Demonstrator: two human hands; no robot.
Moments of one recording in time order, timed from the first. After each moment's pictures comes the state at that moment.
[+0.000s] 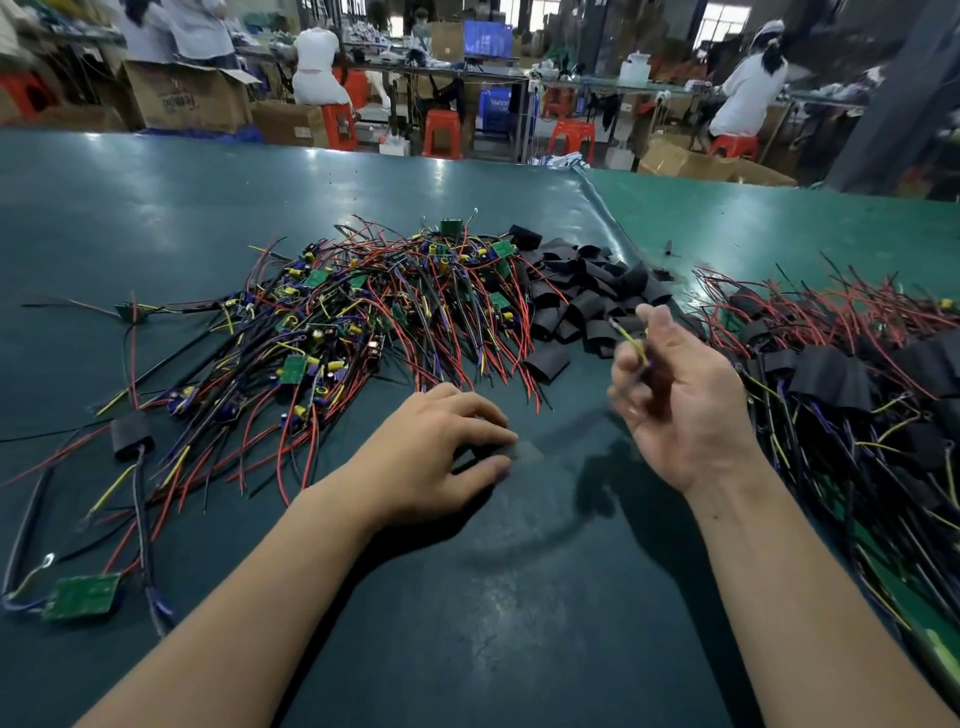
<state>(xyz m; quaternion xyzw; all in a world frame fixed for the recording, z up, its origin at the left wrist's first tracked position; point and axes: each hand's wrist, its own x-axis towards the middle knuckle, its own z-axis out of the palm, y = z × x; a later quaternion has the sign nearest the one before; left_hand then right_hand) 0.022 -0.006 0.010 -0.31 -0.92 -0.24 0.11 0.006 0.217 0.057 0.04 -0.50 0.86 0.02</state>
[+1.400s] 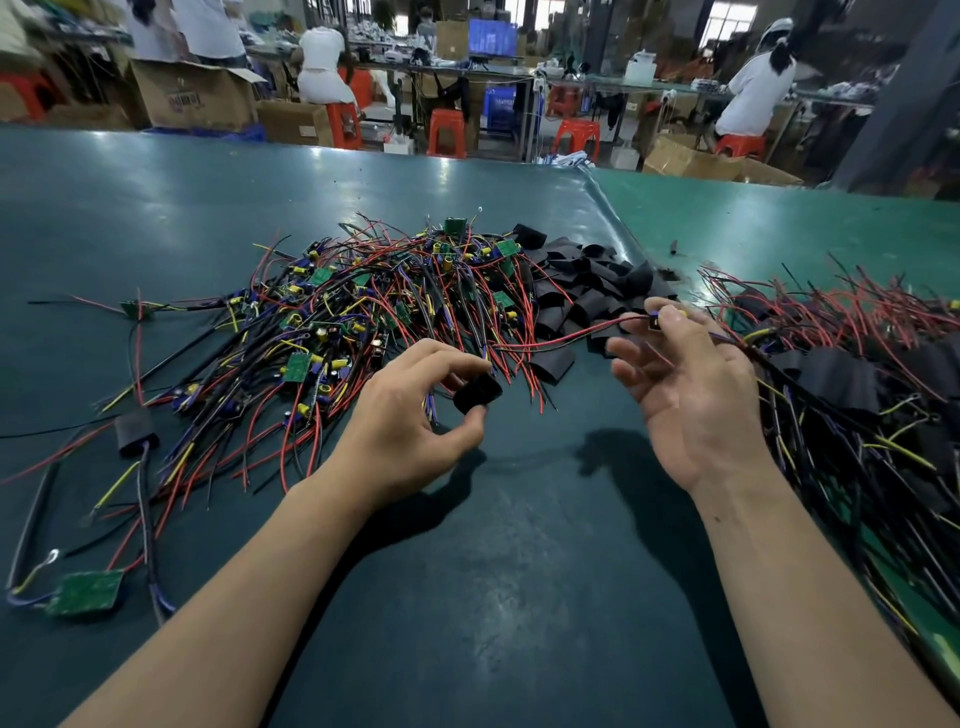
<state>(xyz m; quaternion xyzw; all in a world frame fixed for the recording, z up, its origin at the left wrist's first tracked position) 0.021 -0.011 0.020 -0.23 -0.85 -0.40 0.25 0.006 0.214 0.058 0.01 -0.51 0.85 0.11</state>
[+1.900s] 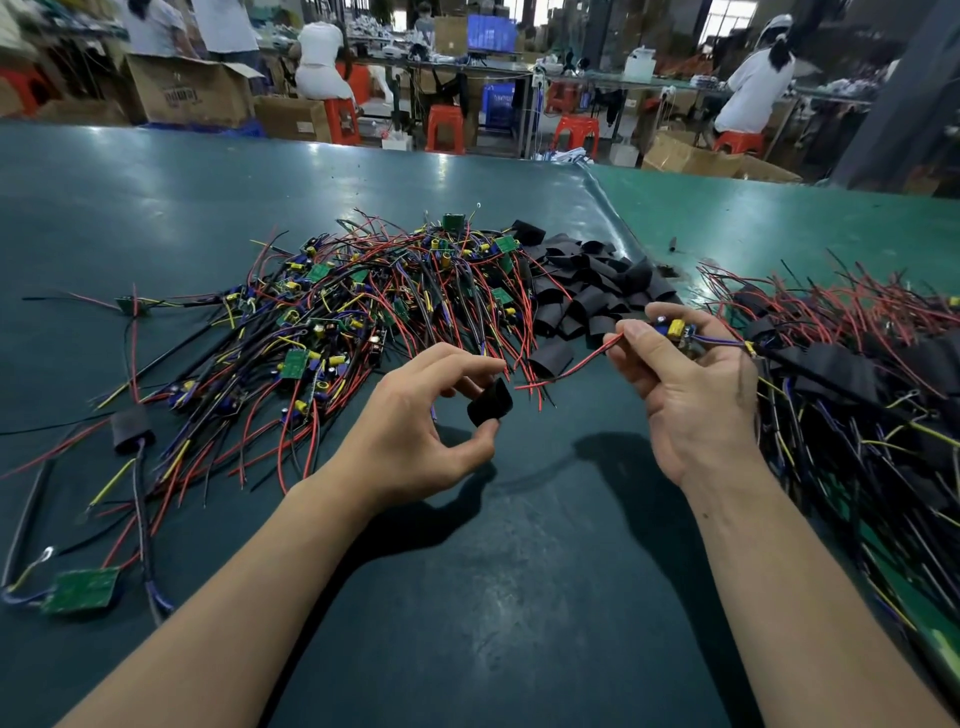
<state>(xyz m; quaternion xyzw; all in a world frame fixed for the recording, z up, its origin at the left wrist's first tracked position) 0.024 -0.007 0.020 -0.28 -0.83 -0.41 0.24 -0.001 0.211 0.049 0.01 -0.51 0.84 0.18</state>
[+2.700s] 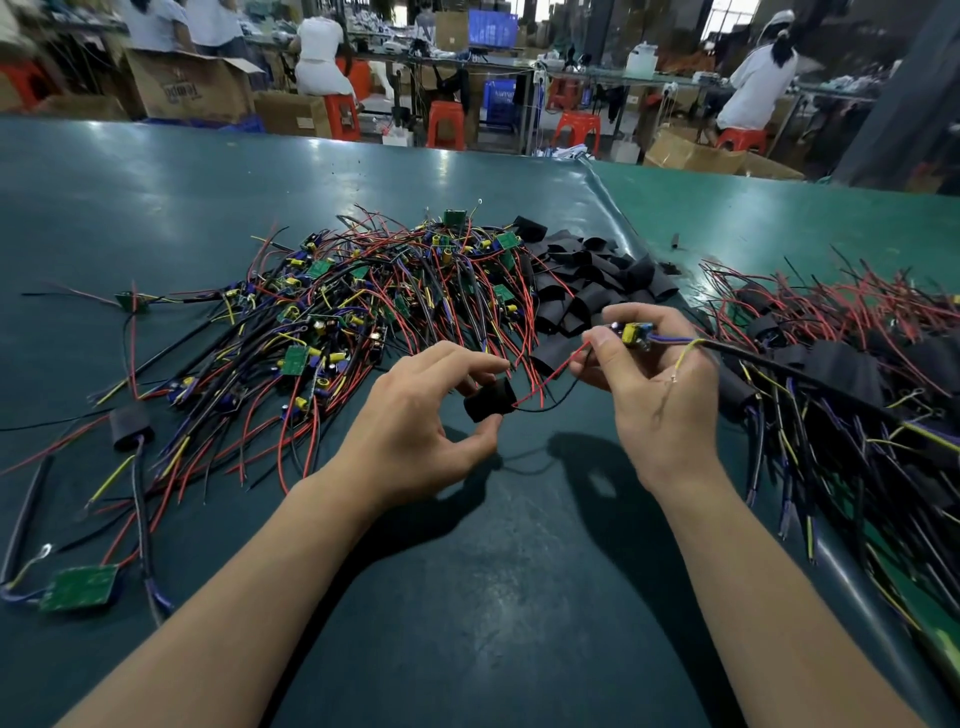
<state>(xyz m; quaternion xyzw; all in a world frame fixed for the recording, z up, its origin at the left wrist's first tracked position) 0.026 -0.006 0.020 -0.27 -0.86 -0.37 0.25 0.004 0.194 0.035 0.10 -0.67 0.69 0.23</state>
